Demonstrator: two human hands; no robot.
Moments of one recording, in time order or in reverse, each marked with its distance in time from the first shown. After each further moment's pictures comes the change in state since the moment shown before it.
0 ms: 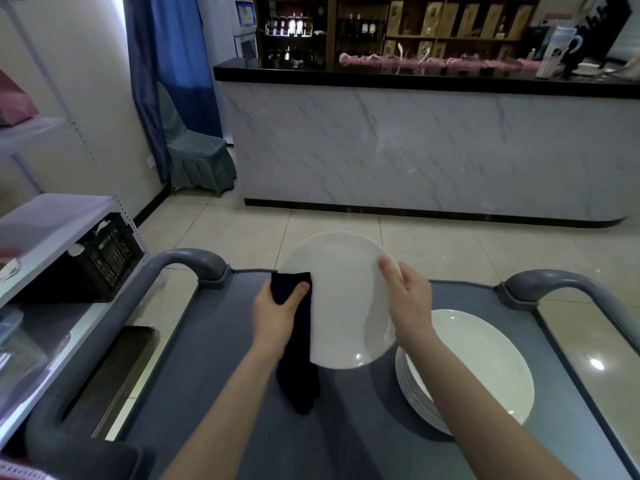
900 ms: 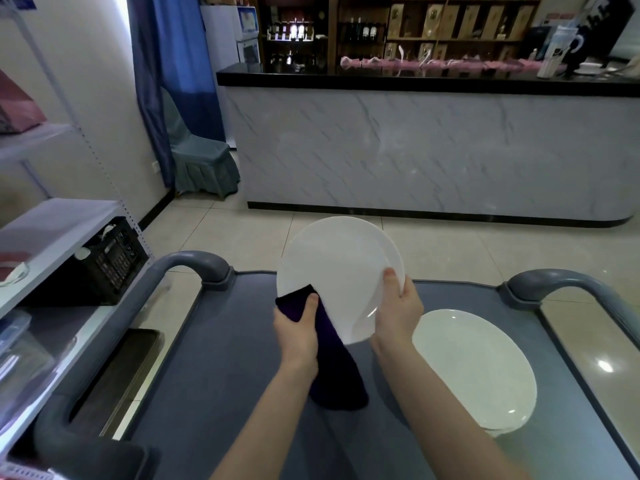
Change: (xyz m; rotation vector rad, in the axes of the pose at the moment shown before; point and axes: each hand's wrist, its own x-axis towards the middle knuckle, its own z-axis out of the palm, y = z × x) left_hand -0.034 -0.008 0.033 -0.319 0.150 -0.242; right_hand -0.024 0.001 0.027 0.350 0.250 0.203
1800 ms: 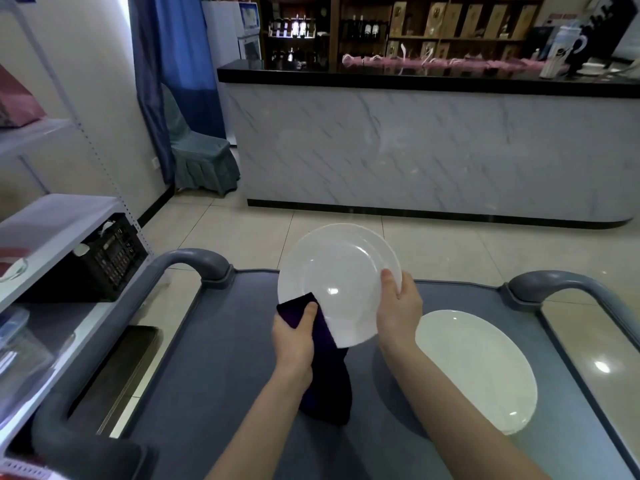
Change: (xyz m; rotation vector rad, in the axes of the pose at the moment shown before) left_hand 0.003 -0.010 -0.011 0.038 -0.033 -0.086; right_hand 0.004 0.000 -0.005 -0.250 -0.080 -0.106
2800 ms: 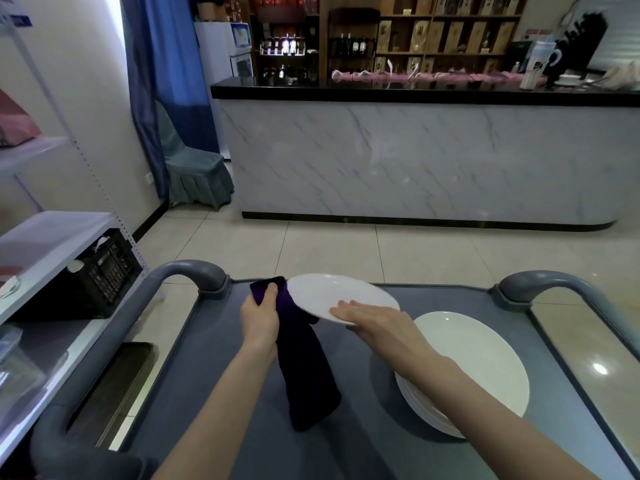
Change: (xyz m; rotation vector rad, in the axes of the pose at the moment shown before) left_hand 0.034 0.049 -0.020 0.112 0.036 0.051; right_hand -0.001 0.004 -0.040 -0.972 -0.693 -0.852
